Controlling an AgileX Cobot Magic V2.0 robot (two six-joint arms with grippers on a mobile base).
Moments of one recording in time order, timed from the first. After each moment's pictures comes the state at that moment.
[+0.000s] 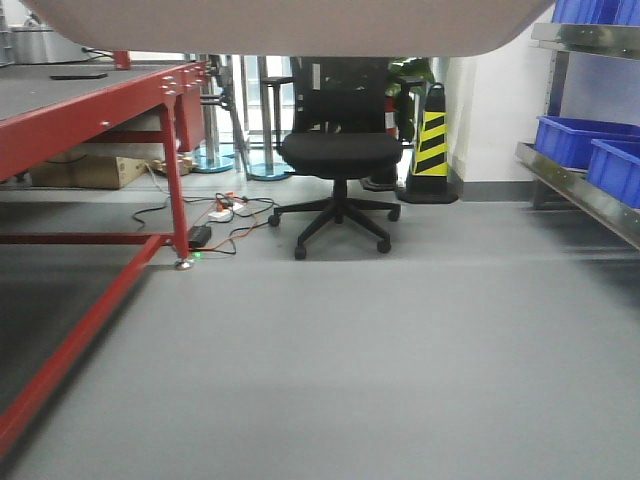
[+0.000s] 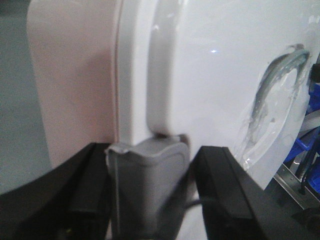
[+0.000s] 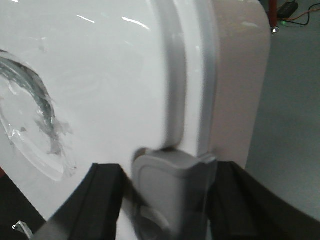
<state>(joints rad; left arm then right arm) 0.03 0.98 -1.19 -1.00 1.18 0.69 -0.13 0.98 -1.14 1.04 1.15 -0.70</state>
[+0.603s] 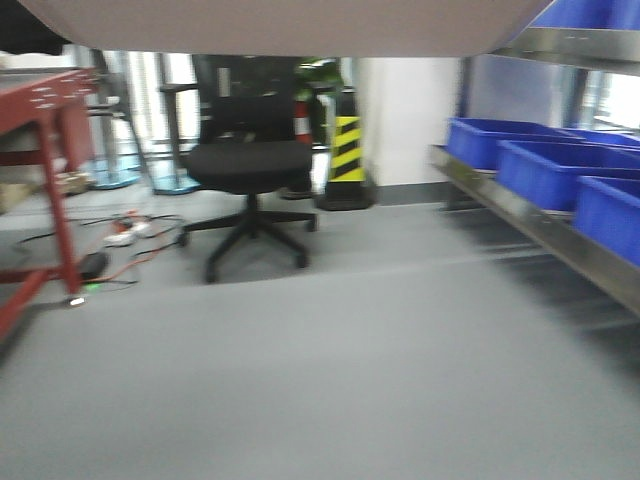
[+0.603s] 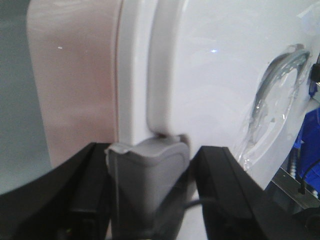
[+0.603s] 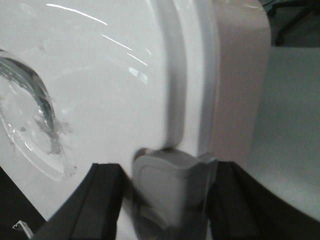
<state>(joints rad) 0.03 0.98 -1.19 -1.00 1.18 0.69 -0.13 0.98 -1.14 1.04 1.15 -0.70</state>
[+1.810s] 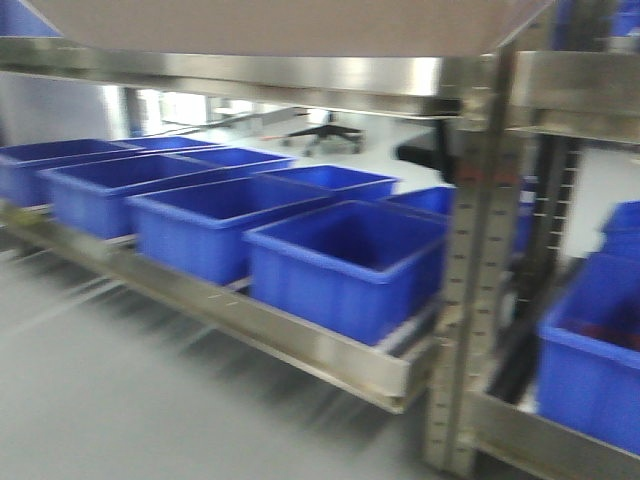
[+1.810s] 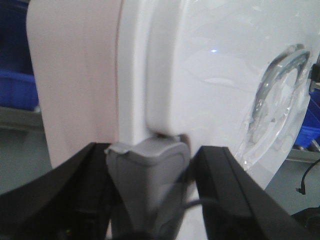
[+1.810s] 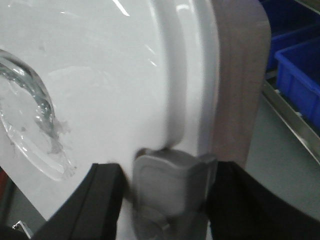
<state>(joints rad) 0.03 0.98 -1.19 -1.00 1.18 0.69 -0.13 0.98 -1.14 1.04 1.15 -0.70</state>
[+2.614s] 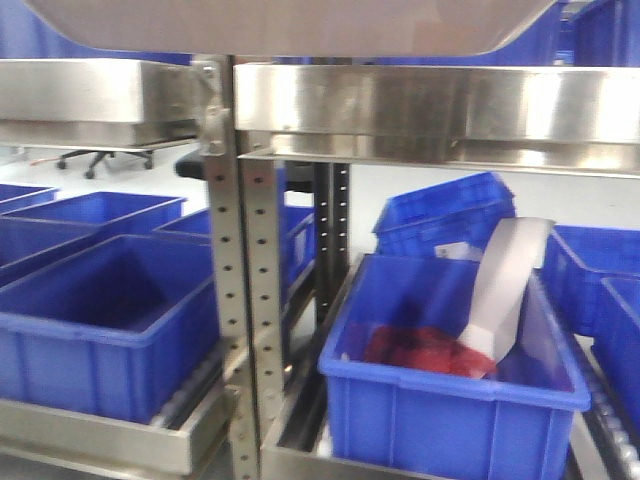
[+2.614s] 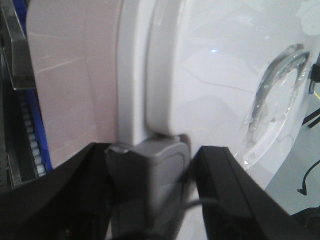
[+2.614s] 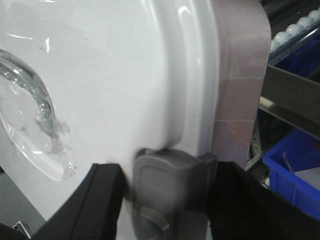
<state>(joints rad) 0.03 0.98 -1.19 -1.00 1.18 0.69 -0.13 0.98 -1.14 1.04 1.15 -0.70</state>
